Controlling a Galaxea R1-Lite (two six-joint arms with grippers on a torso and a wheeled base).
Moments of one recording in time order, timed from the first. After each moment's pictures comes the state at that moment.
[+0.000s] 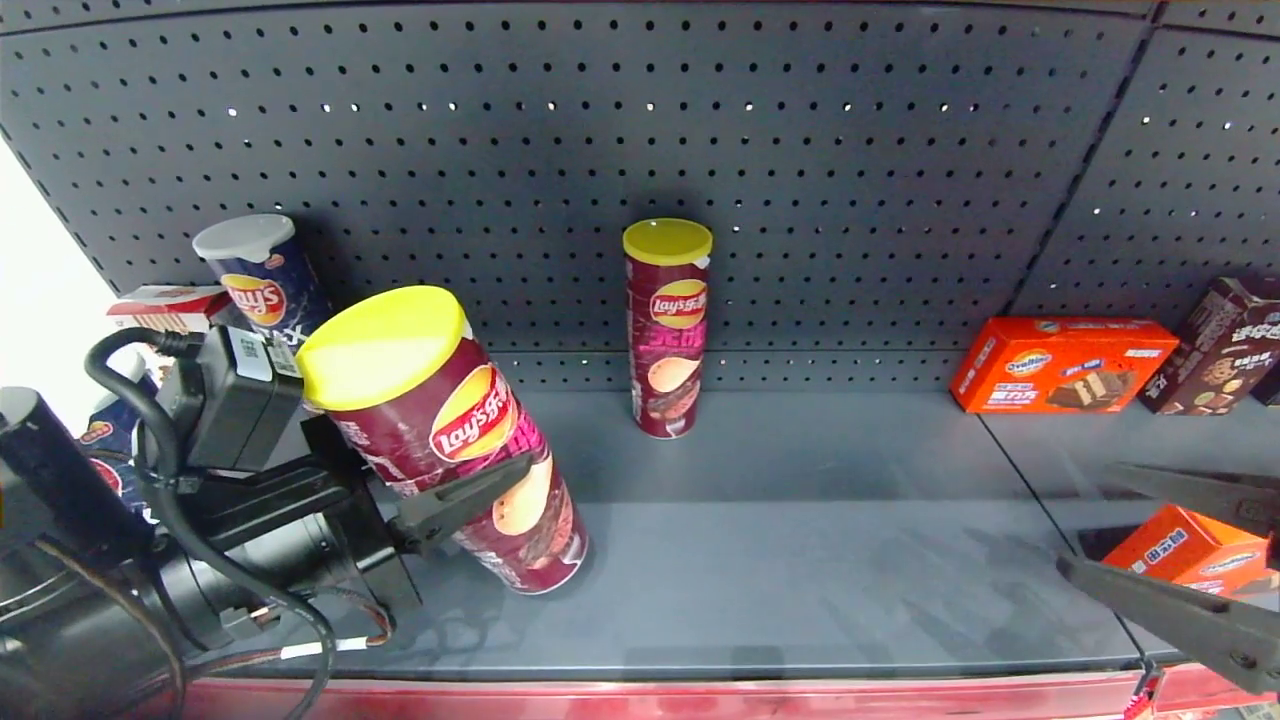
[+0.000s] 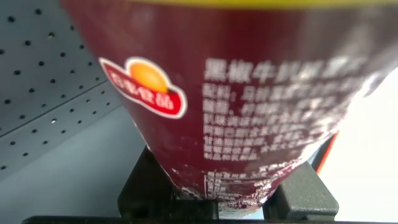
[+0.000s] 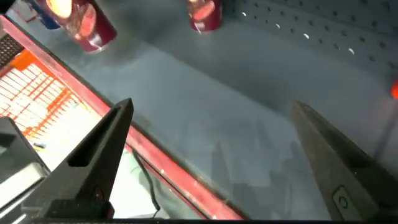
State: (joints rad) left arm -0.41 1.43 -0.37 -1.09 -0.45 0.10; right arm 0.42 0.97 -0.53 -0.28 0.29 -0.05
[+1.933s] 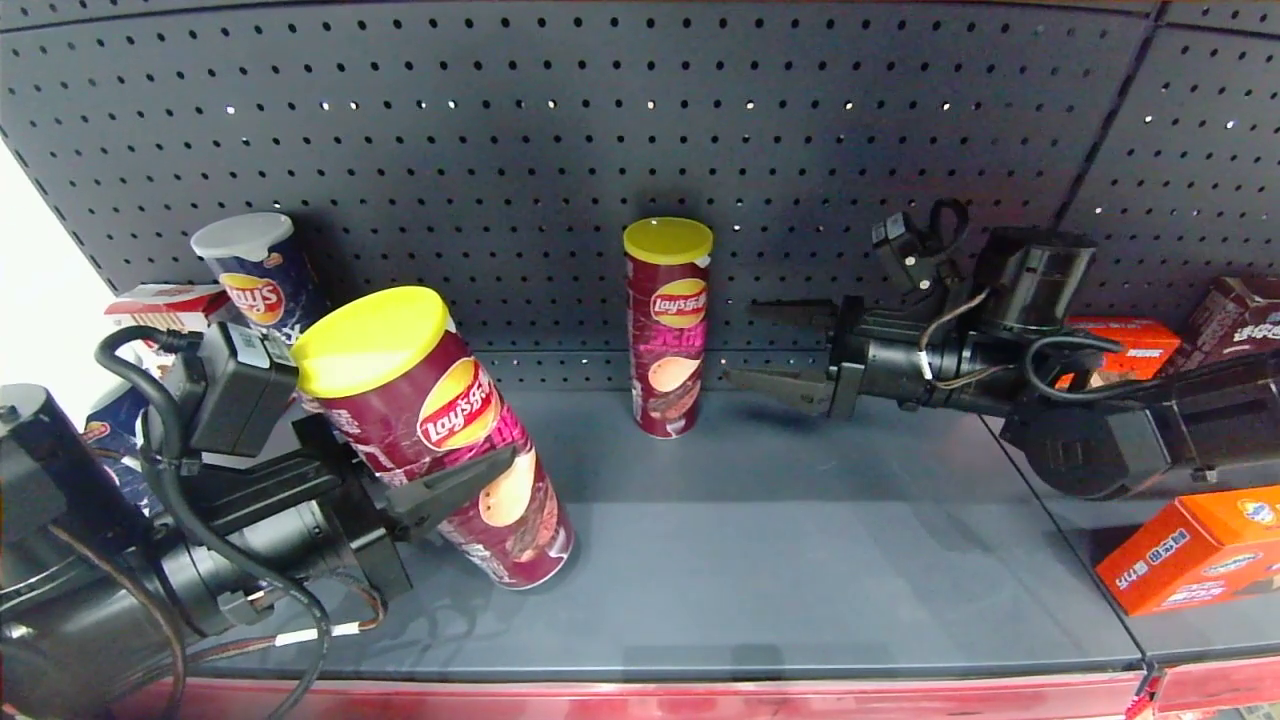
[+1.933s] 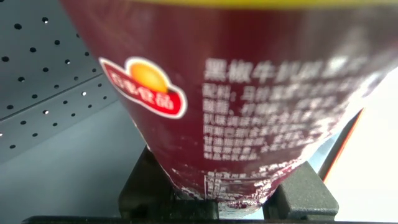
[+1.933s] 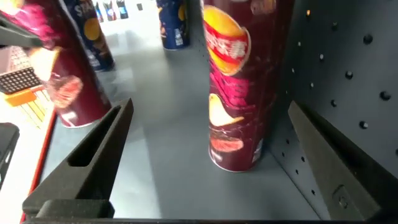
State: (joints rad) left arm -0.35 1.44 -0.37 -1.09 -0.46 0.06; right arm 0.40 1.93 -1.17 -0.82 0.86 -0.11
